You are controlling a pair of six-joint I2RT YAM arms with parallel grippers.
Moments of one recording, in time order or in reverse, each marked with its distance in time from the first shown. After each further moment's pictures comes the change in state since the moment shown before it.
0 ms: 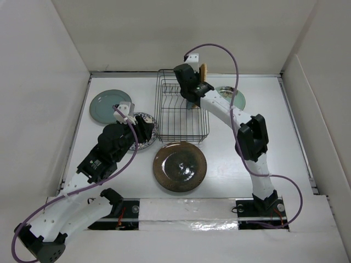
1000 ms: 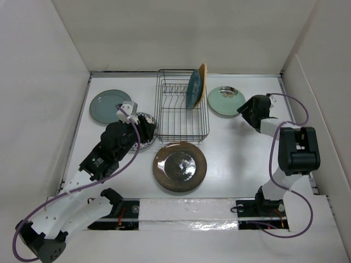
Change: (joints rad) left arm 0.000 0.030 0.000 0.000 0.022 0.000; right arm -0.657 -0.475 -1.143 0.570 -0.668 0.520
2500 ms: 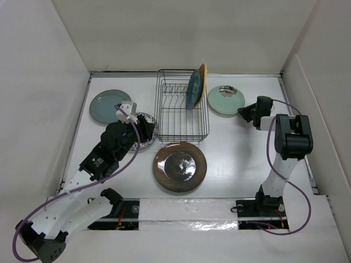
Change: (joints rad) left arm 0.000 0.000 0.000 0.000 -0.027 0.000; right arm -0.088 0.259 0.074 0.205 -0.230 0.318
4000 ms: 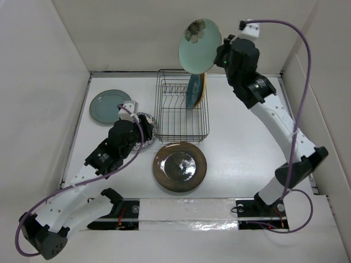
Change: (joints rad) left arm 0.000 0.067 0.000 -0.041 -0.098 -0.042; right arm 0.623 -0.379 0.897 -0.669 0.649 -0.745
